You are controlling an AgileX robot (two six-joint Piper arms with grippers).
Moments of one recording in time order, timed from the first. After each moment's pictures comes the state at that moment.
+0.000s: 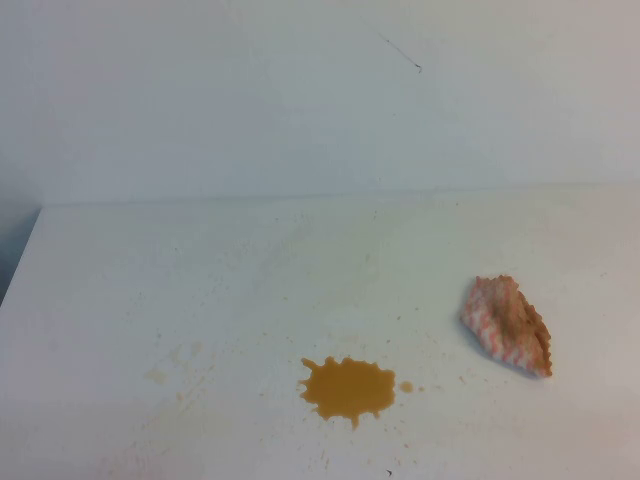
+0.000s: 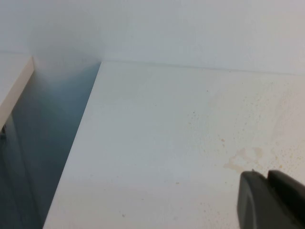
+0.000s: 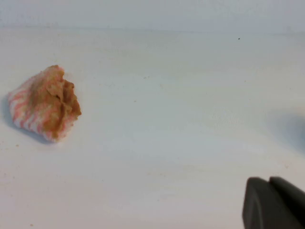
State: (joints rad) right arm -0.05 -0.01 0.02 -0.08 0.43 0.00; left arm -0.05 -0.03 0.03 0.06 0.28 -0.27
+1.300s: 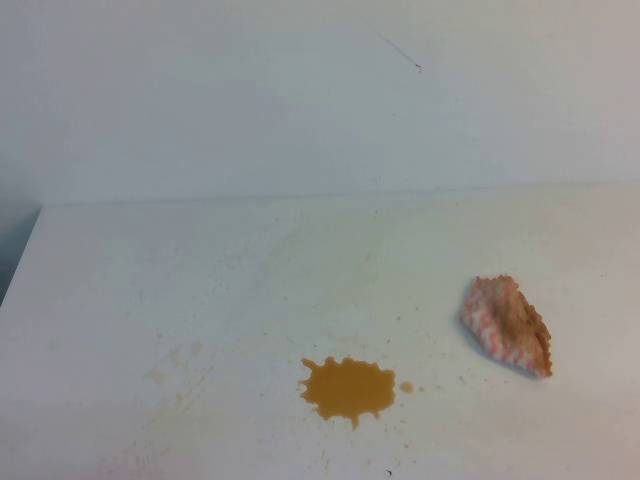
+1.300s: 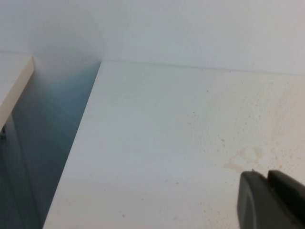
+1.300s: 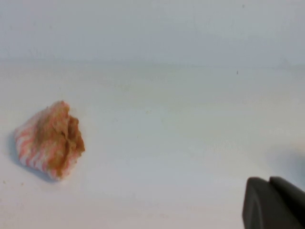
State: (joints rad) right arm -0.05 -0.01 0.03 -0.07 0.34 0.00; left arm -0.05 -0.03 0.03 0.06 0.28 -0.27
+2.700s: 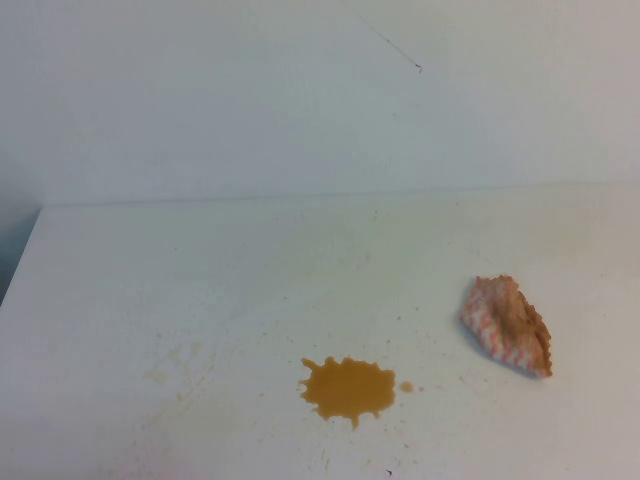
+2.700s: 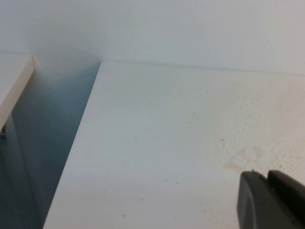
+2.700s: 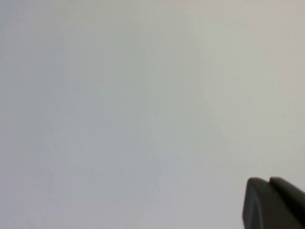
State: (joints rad) right arm -0.05 0.35 -0.74 -0.04 0.19 0.07; left arm -0.05 -0.03 0.03 0.06 0.28 -0.27
